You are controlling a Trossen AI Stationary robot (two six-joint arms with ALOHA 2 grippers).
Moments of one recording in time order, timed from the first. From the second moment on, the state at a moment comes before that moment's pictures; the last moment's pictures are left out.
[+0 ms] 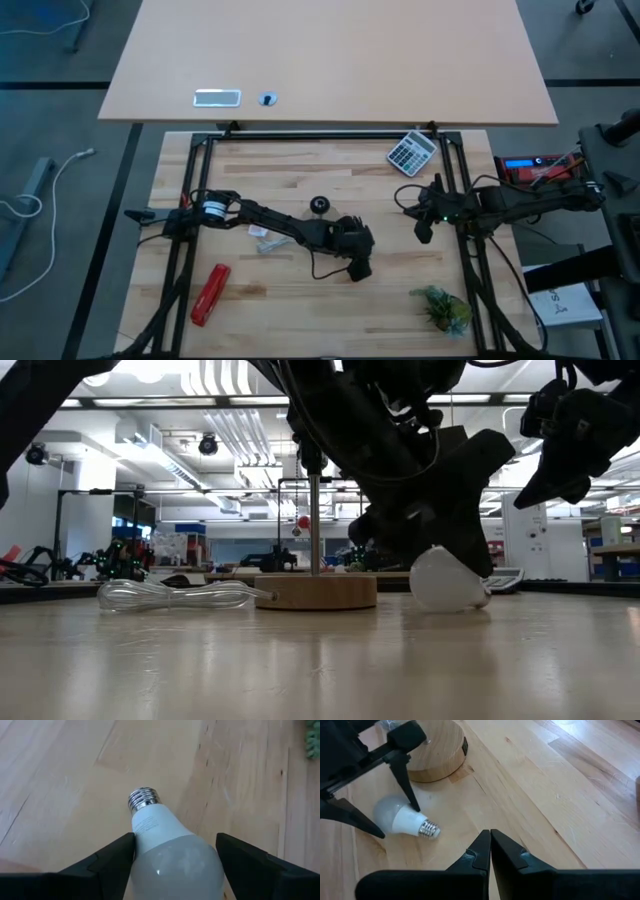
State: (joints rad) left arm -0.16 2.28 1.74 -0.37 -0.19 -0.41; right arm 0.10 0.56 0.42 -0.57 0.26 0.52
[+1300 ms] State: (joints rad) left arm -0.18 2.28 1.75 -0.40 -0.18 -0.31; right arm 0.10 0.56 0.41 -0.57 0.26 0.54
